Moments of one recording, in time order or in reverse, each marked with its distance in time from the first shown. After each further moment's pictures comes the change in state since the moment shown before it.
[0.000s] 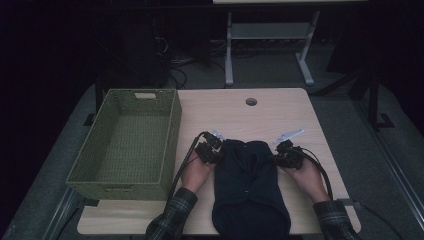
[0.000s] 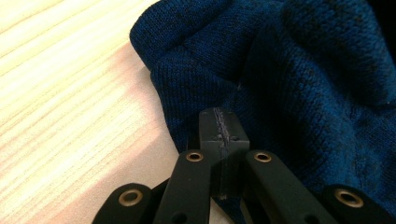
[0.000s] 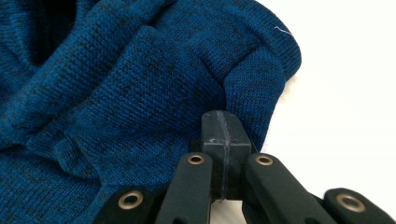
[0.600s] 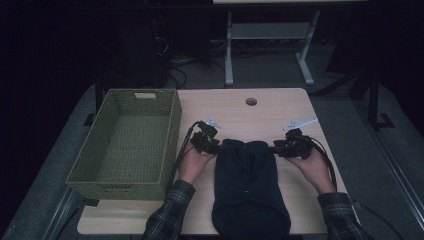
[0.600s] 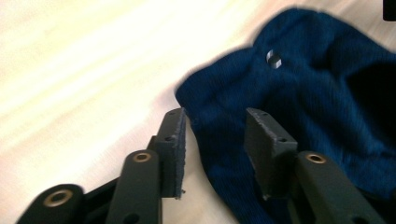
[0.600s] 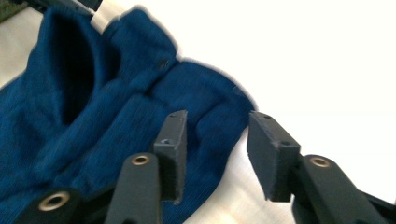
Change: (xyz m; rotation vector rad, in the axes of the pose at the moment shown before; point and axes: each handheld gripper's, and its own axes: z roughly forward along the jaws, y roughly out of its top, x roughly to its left) left arm 0.020 0.020 -0.022 -0.114 0.002 -0.049; right arm -0.024 0.021 -0.029 -0.136 0.042 0.039
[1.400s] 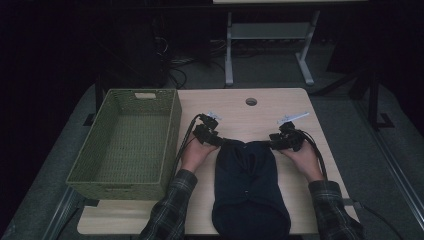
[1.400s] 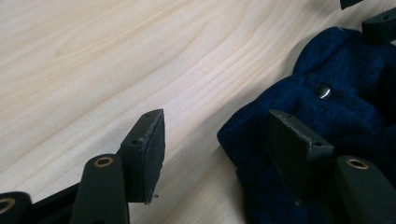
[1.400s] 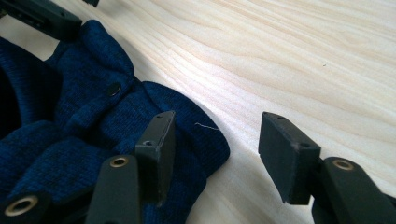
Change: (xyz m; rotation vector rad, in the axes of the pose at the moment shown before) left arm 0.029 0.012 0.032 0.011 -0.026 -0.024; right arm -0.028 0.007 0.042 0.005 0.024 0.051
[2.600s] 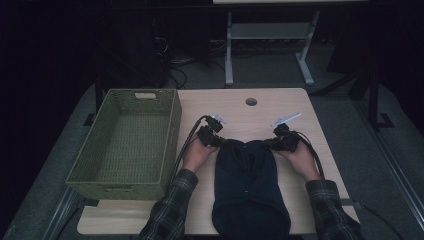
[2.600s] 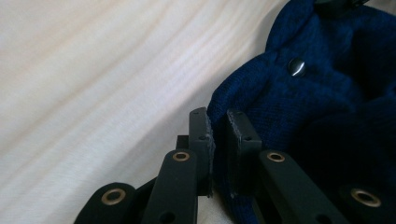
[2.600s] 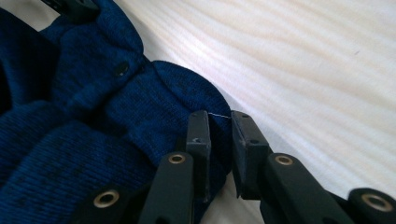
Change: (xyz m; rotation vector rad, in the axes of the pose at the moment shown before) left arm -0.008 0.007 0.002 0.037 -0.060 0.108; right arm 0.010 0.005 0.008 0.076 -0.017 -0.073
